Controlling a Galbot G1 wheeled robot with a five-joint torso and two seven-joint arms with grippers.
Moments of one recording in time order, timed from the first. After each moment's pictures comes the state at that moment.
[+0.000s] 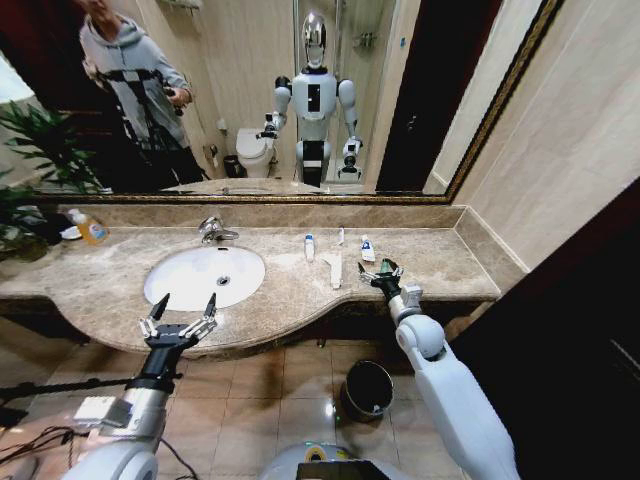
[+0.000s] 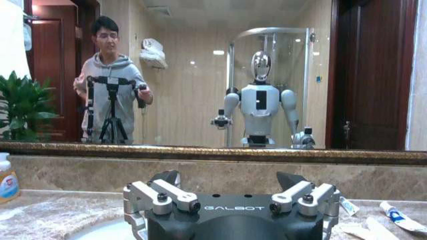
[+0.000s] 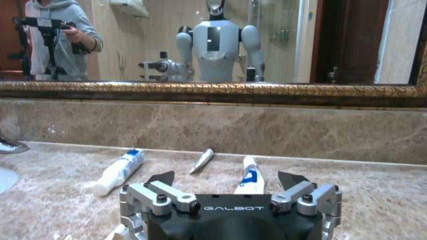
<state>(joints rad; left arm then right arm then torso) 1.84 -1.36 -0.82 -2.47 -0.37 0.04 0.05 -1.09 1.26 0.39 1.86 0.30 -0.27 0.09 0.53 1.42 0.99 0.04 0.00</state>
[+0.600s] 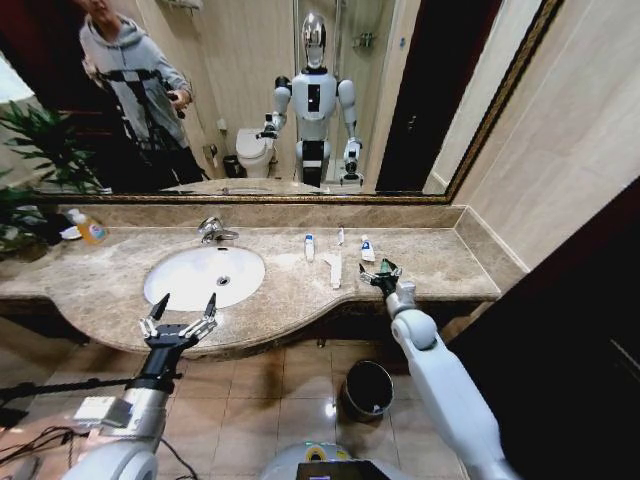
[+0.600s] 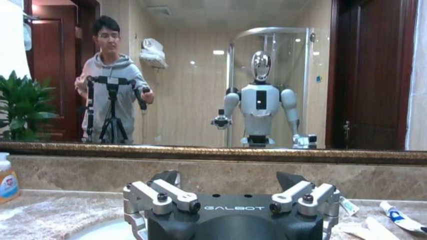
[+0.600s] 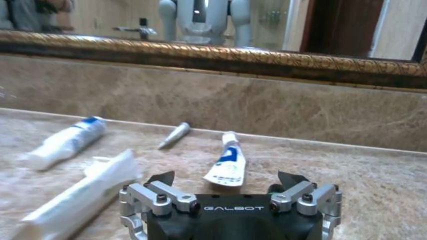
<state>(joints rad) 1.84 -1.36 -0.82 -2.47 -0.37 0.04 0.05 -0.92 1.27 0.35 1.61 0.24 -0.26 0.12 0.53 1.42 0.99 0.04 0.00</state>
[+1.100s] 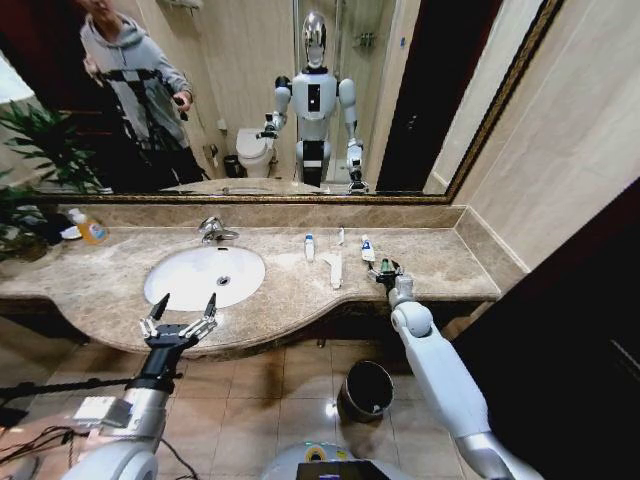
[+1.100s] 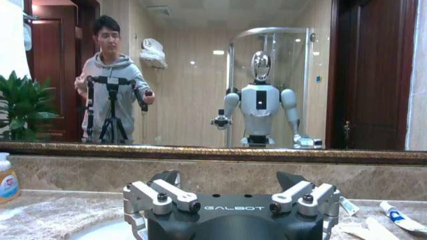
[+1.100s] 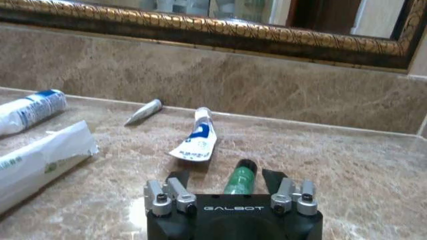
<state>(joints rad) 1.84 -1.36 -0.82 -2.47 -0.37 0.04 0.05 -0.89 1.27 0.38 1.52 0.22 -0.27 0.13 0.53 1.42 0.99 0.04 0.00</state>
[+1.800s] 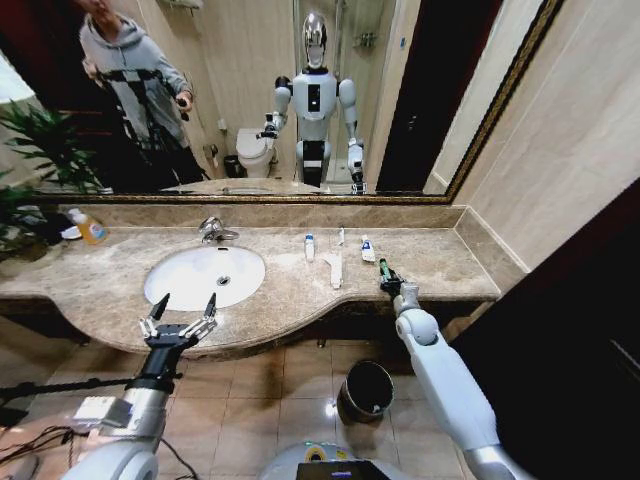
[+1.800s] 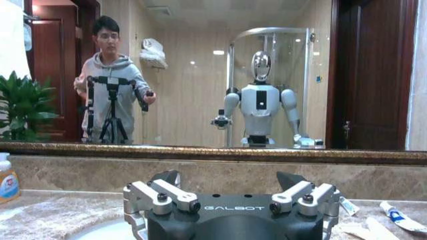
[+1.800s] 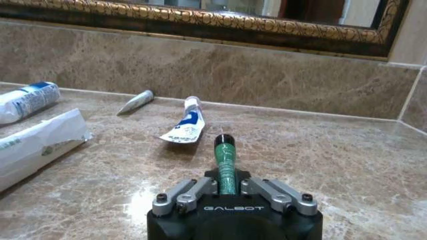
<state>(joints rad) 1.84 -1.36 -0.82 -2.47 -0.37 0.04 0.05 -0.96 1.24 0.40 1.59 0.26 -0.29 0.15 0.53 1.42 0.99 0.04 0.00</state>
